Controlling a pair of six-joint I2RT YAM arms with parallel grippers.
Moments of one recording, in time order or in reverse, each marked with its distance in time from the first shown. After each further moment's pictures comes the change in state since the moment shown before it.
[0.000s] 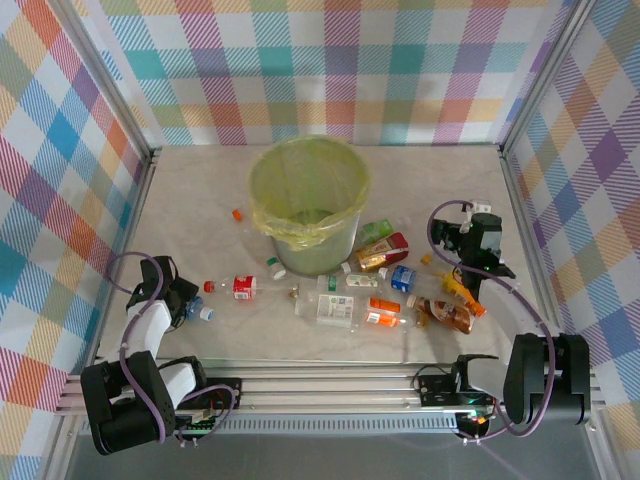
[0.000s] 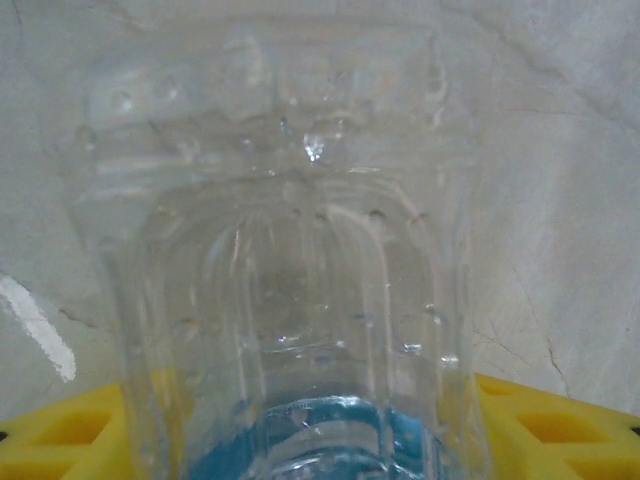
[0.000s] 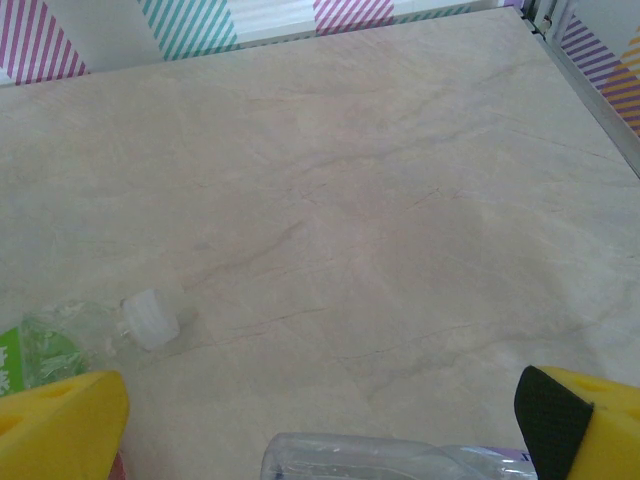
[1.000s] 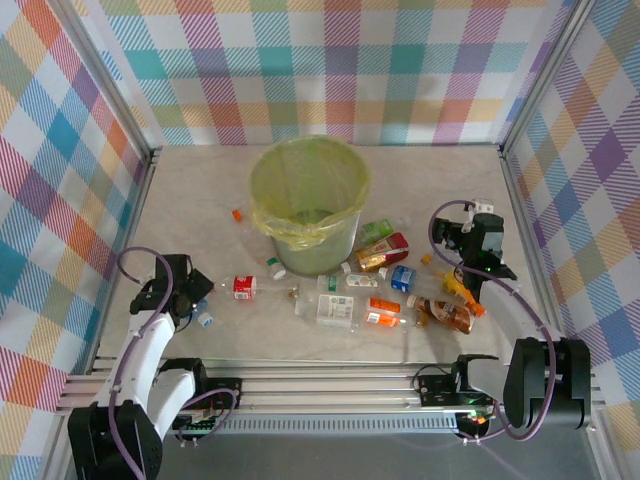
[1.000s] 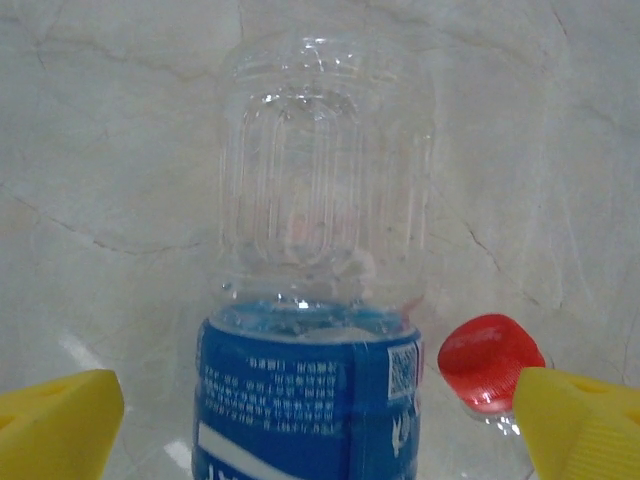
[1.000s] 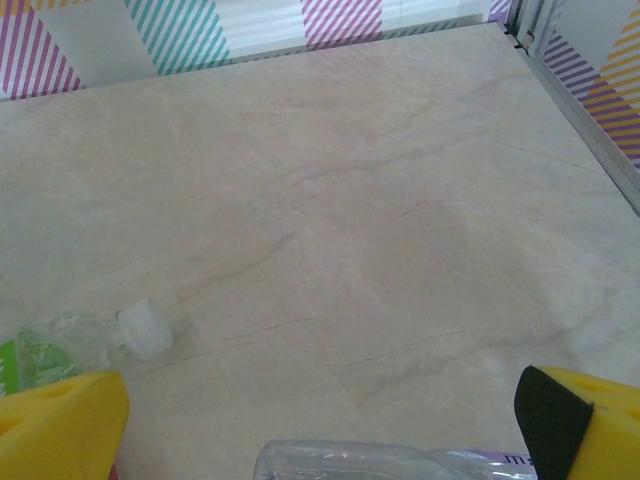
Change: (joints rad) left arm -0.212 -0.184 0.078 -0.252 -0.144 0.029; right arm -0.006 -0.021 -0.001 -0.001 0.015 0.000
